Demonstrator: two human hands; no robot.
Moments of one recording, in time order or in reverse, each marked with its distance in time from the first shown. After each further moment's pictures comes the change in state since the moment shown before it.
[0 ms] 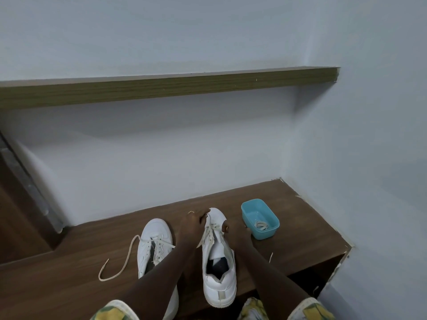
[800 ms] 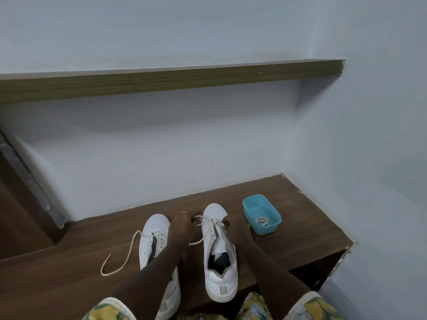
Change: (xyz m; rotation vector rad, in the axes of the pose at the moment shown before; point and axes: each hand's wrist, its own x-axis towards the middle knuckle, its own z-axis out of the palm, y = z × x) left_hand -0.009 -0.016 -0.018 0.037 -0.008 -0.037; right_hand 0.001 -0.006 0.001 0.016 -0.010 0.004
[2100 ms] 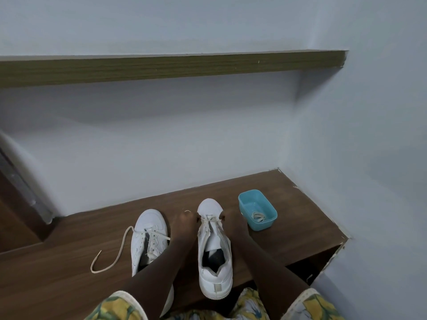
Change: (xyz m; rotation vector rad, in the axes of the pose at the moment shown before) left_hand 0.005 -0.004 0.032 0.390 -0.024 0.097; right_hand 0.011 0.007 0.004 -0.030 0.055 -0.005
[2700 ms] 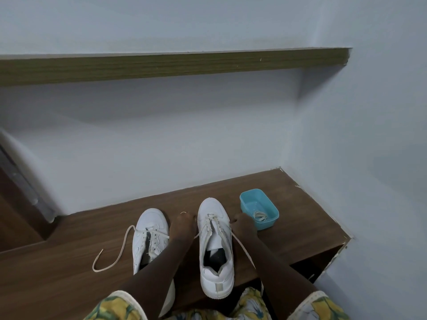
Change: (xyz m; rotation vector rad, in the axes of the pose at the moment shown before) left_hand 0.002 -0.005 0.007 -0.135 -0.066 -0.156; right_hand 0.003 0.022 0.007 0.169 -0.066 0.287
